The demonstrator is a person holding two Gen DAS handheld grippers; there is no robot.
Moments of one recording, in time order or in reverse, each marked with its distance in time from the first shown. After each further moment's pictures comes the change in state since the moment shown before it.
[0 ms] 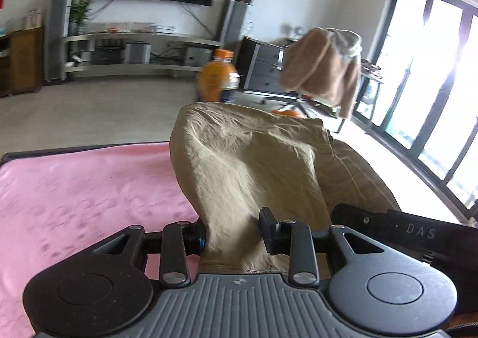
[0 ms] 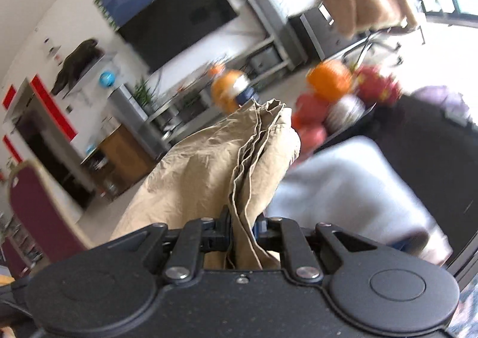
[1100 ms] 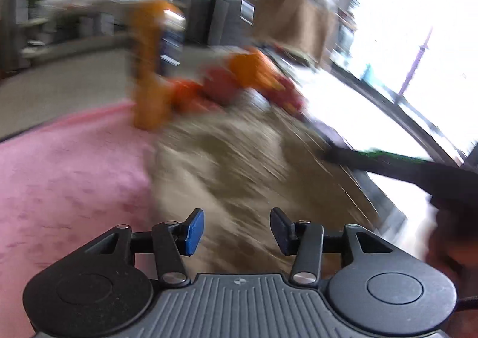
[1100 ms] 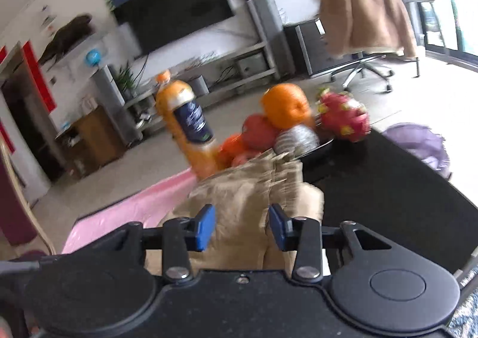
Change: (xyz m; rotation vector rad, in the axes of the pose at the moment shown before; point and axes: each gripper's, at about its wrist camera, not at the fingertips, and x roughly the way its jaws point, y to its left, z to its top) left arm 0.096 -0.037 -0.047 0.134 0.199 -0.111; right arm 0.065 -0.098 0.039 -0.190 0.046 -0.086
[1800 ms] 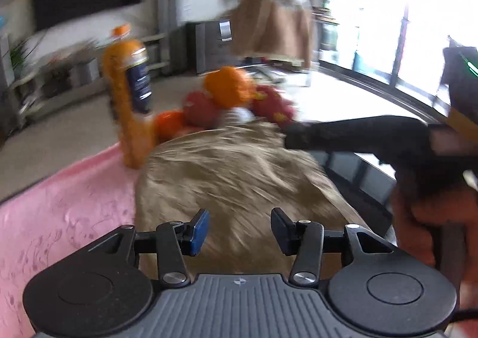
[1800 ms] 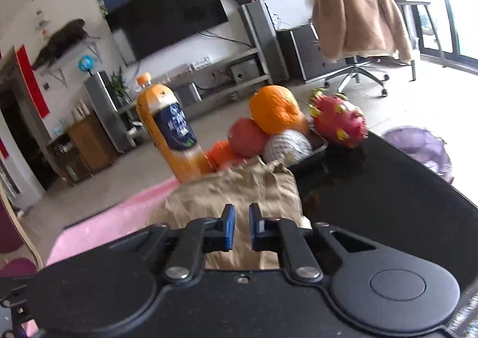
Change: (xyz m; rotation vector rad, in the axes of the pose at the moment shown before) left arm 0.019 -0.024 0.005 0.126 -0.103 0.122; right arm 0.035 -0.022 0.008 0.055 -0.057 0.045
